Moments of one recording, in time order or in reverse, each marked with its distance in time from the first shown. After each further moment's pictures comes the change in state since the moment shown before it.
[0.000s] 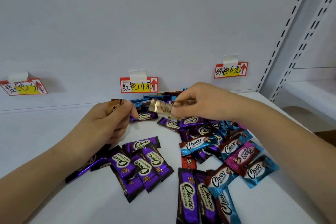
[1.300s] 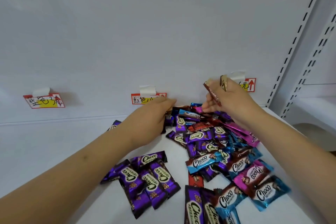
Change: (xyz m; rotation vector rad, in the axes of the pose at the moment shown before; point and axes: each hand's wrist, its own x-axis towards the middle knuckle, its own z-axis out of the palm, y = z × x) left_hand 0.062 0.015 0.035 1.004 -0.125 0.388; right_hand 0.015 0.030 -0.013 0.854 0.529 0.104
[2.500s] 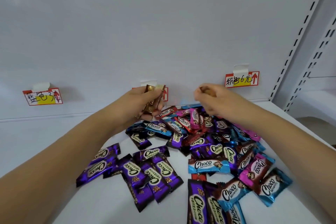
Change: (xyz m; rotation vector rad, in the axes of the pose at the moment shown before) left_hand -0.003 -0.015 -0.024 -1.063 -0.080 -0.377; right_hand -0.009 0.005 0.004 -0.496 -0.344 -0.052
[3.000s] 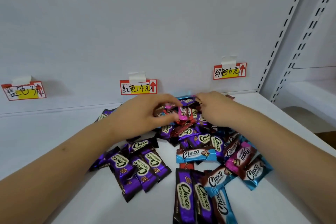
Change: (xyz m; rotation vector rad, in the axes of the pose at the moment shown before) left_hand -0.007 -0.015 0.028 0.922 -0.081 0.431; right_hand -0.001 0.014 0.010 -0.814 -0.034 0.358
